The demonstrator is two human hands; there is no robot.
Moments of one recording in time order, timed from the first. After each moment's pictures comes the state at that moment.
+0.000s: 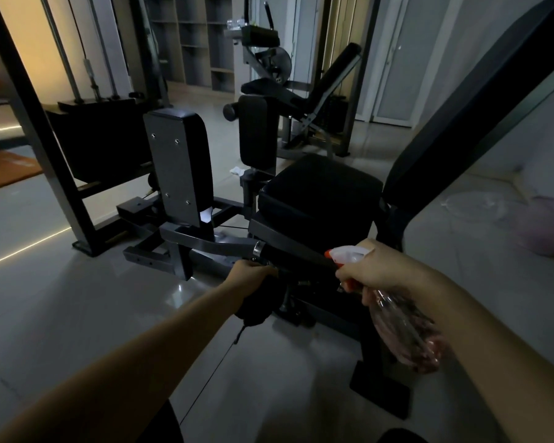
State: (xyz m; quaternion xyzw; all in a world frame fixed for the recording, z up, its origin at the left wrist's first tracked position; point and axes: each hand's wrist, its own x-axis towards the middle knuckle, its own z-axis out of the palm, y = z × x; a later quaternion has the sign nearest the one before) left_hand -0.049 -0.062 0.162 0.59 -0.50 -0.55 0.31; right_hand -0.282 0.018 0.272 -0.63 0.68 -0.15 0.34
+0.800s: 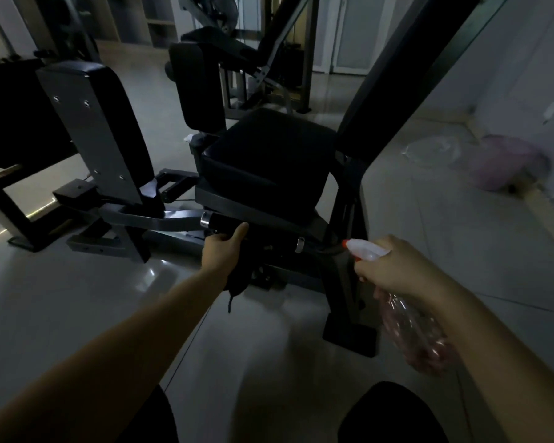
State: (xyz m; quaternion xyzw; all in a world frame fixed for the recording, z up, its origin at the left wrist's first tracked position) left_hand -0.104 -0.066 0.133 0.60 -0.46 -0.52 0.40; right_hand -0.360 0.084 0.221 -0.60 0.74 -0.15 0.25
